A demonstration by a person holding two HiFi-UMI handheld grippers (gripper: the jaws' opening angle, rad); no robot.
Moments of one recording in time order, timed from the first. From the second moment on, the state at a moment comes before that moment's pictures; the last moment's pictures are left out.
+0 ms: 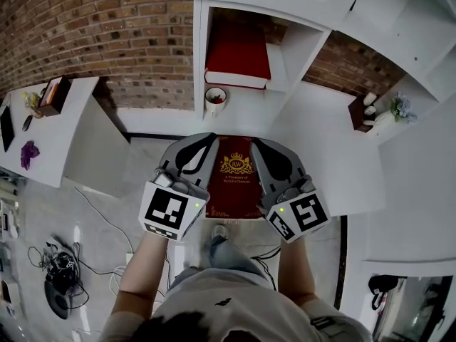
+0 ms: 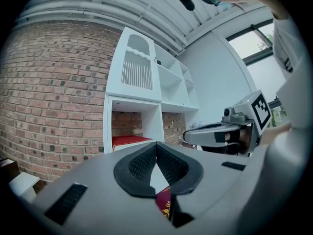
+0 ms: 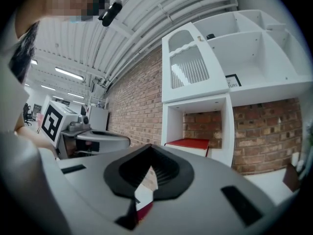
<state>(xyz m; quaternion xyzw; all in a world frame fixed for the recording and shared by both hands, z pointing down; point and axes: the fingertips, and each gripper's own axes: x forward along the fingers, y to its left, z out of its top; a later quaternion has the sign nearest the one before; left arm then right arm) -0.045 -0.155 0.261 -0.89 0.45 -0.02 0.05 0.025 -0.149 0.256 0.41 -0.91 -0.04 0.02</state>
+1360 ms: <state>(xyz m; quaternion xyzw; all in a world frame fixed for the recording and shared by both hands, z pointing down) -0.017 -0.023 0.252 -0.91 0.42 0.00 0.06 0.029 -0.018 0.250 0.41 -0.91 -0.06 0.00</state>
